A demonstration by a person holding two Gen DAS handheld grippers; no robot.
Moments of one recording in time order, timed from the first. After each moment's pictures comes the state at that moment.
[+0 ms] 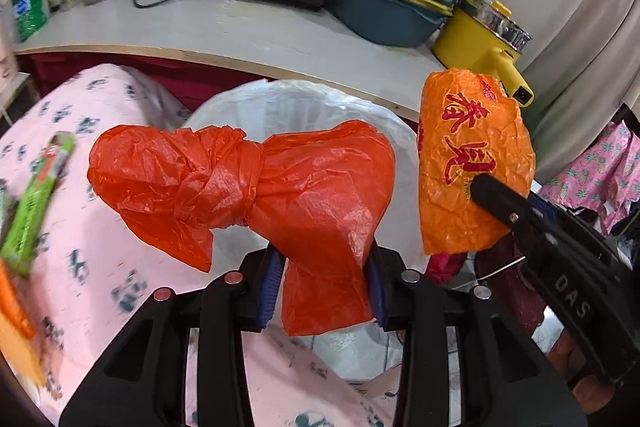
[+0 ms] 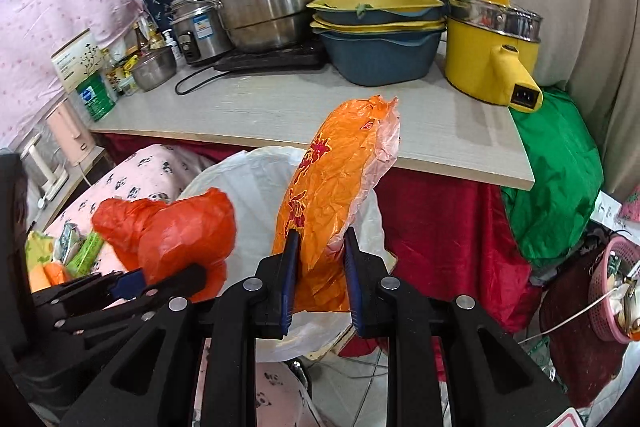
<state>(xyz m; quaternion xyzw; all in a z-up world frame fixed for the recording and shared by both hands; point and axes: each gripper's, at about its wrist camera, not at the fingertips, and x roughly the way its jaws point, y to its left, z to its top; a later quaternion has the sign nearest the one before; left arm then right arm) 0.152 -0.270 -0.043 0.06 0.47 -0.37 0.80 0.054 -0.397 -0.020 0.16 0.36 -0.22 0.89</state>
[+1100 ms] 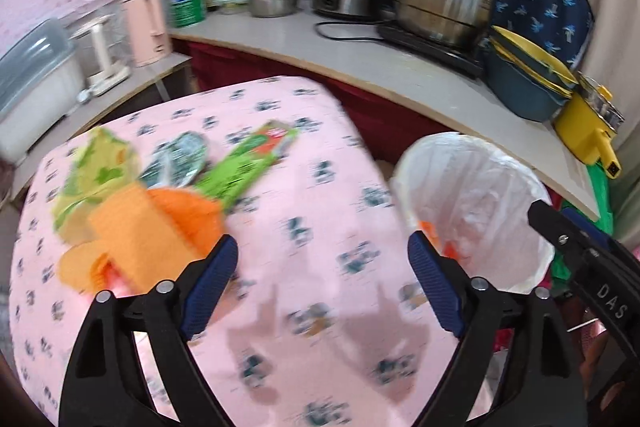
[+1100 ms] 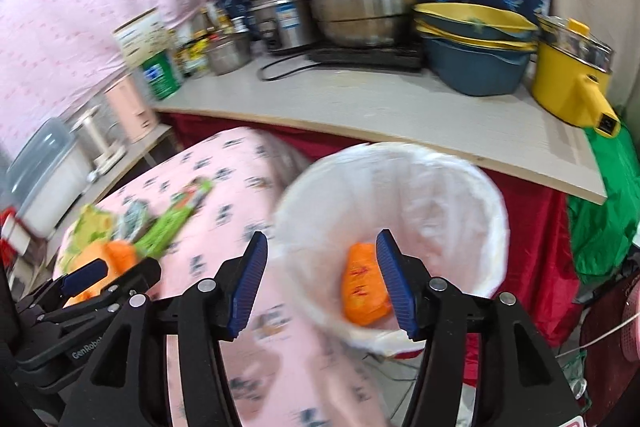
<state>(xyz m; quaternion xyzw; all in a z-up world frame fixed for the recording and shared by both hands) 0.139 -0.105 -0.007 0.03 0.41 -0.13 0.90 0.084 -0.294 -0.002 0.15 0.35 -0.11 0.92</state>
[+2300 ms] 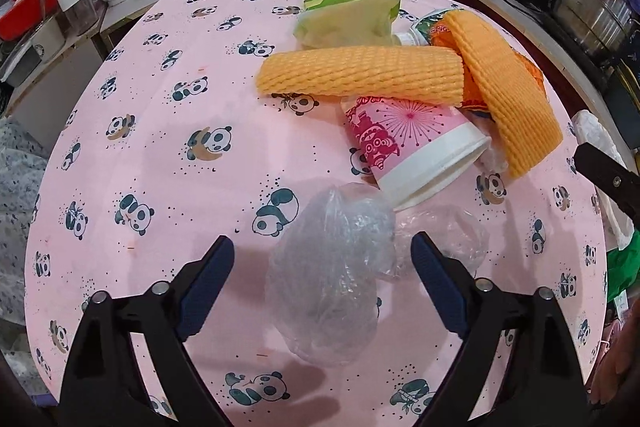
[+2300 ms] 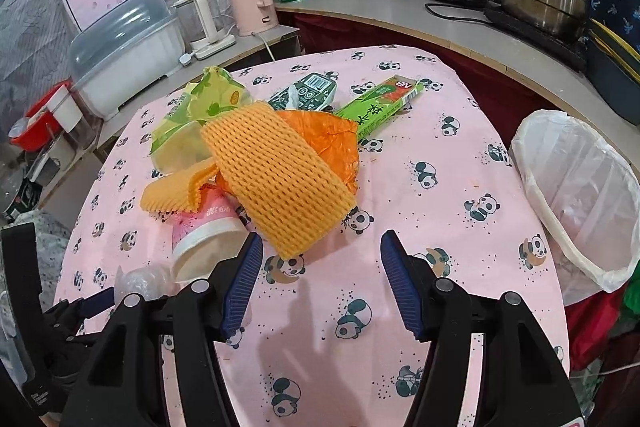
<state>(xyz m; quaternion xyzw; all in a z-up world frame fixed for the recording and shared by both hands) 0.097 0.127 -0.096 -0.06 0.52 0.00 0.85 0.116 -0.073 -0.048 0.05 0.43 0.04 0.90</state>
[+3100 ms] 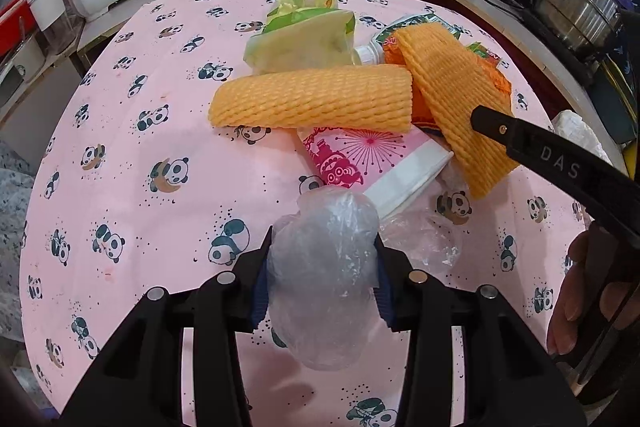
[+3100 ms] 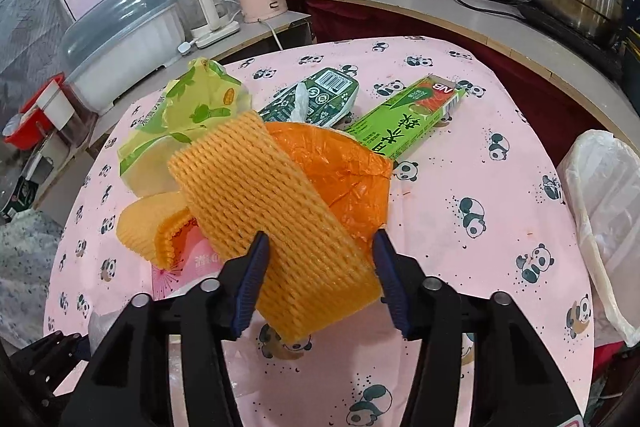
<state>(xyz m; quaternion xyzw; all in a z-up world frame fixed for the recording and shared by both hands) 0.114 0.105 -0.084 -0.06 0.51 -0.02 0.86 0.182 -0.059 -0.076 0.05 0.45 0.06 0.89</state>
